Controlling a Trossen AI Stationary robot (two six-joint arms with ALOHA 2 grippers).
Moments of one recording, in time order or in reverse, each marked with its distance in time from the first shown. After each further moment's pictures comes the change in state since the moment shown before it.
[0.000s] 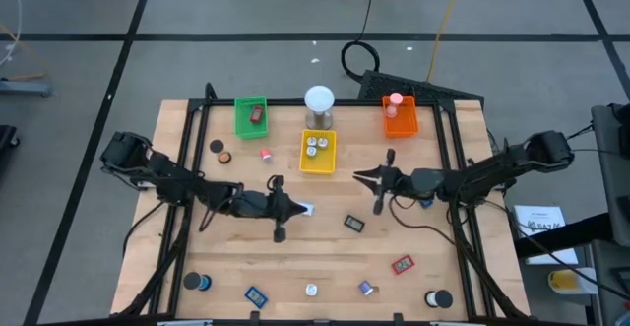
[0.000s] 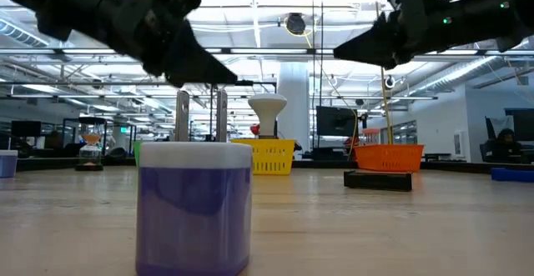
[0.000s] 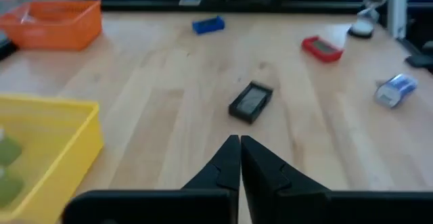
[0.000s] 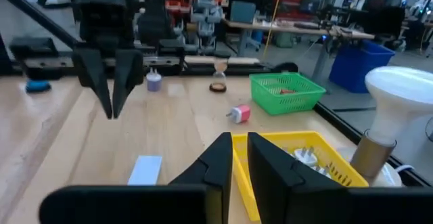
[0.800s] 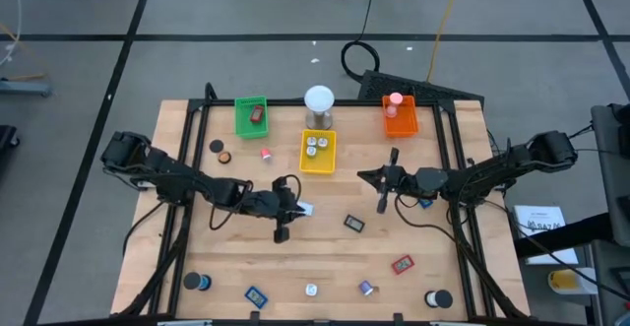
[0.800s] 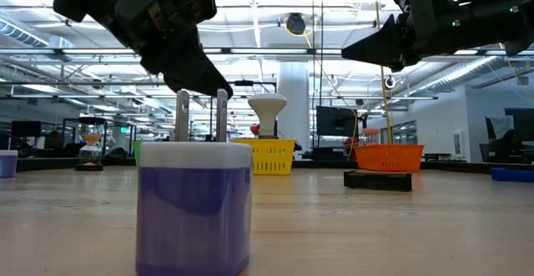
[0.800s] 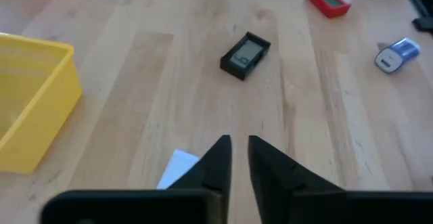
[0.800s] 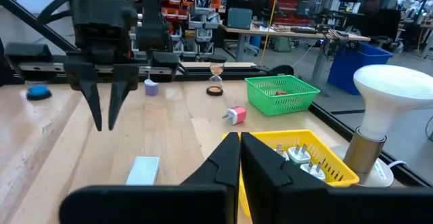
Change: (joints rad) left arm 0.030 0.000 0.144 -0.382 0.097 -0.139; right arm -0.005 -0.041 -0.043 0.023 0.000 0.008
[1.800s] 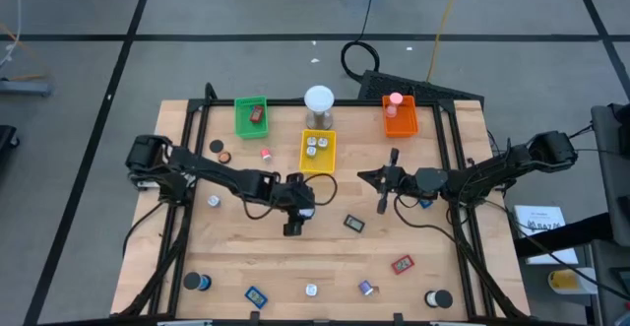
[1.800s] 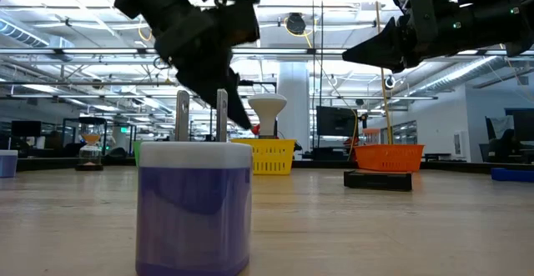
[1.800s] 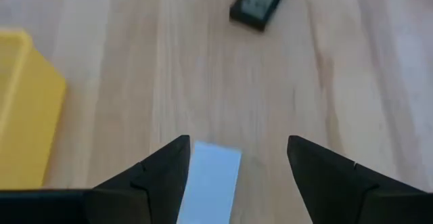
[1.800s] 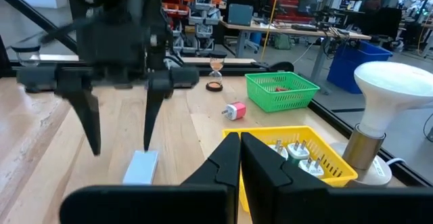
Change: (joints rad) left arm 0.120 0.198 0.288 -0.376 0.155 0.186; right arm 0.000 0.000 -0.004 -0.012 -0.001 -0.007
